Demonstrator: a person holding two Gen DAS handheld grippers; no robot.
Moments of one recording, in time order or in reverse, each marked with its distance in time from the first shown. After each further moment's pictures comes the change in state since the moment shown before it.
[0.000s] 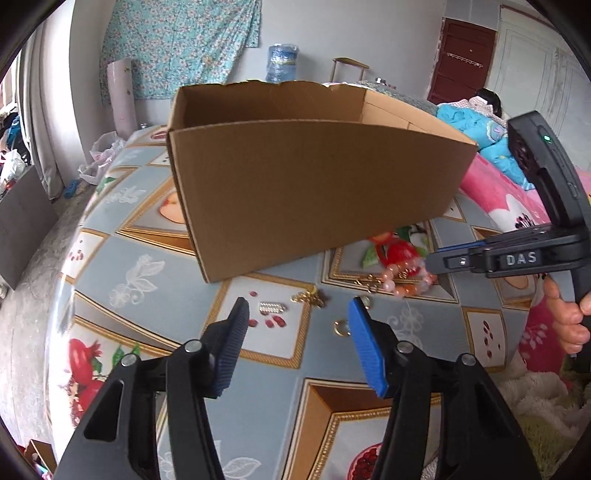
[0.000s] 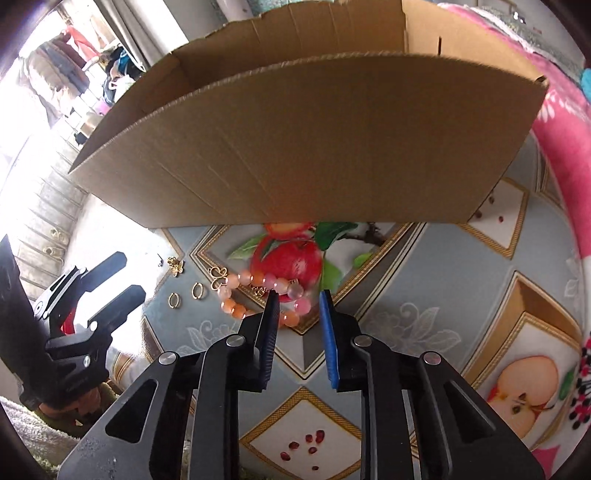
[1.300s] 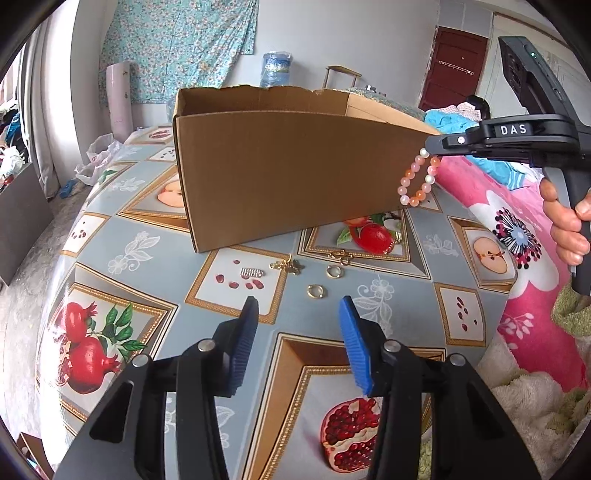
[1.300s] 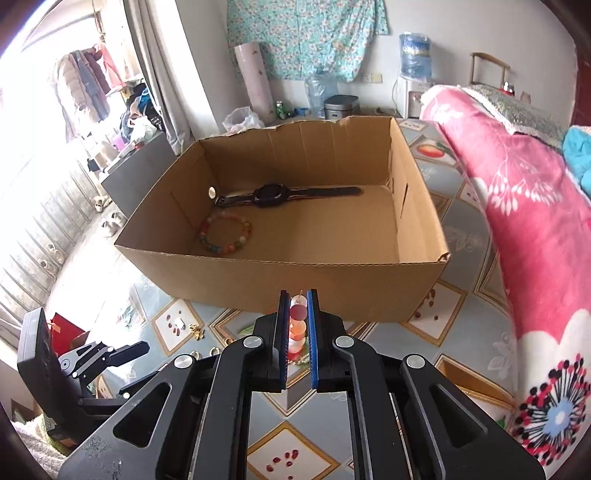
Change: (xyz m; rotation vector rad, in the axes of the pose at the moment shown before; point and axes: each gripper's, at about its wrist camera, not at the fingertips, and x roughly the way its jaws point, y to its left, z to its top) left arm -0.024 -0.015 -0.028 -0.012 -0.038 -0.011; right arm -0.080 -0.002 0.020 -0.100 -0.266 -0.011
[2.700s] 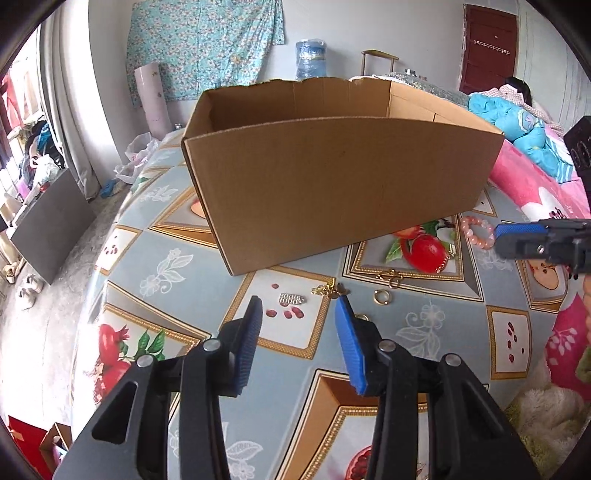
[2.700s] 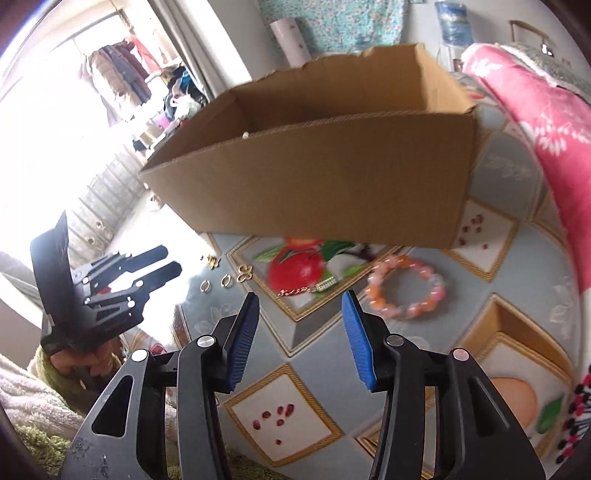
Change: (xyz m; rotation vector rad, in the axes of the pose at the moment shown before) left arm 0.027 0.002 0.028 0.009 0.068 0.191; right arm 0.038 -0.017 -0.051 -0.038 0.117 0.231
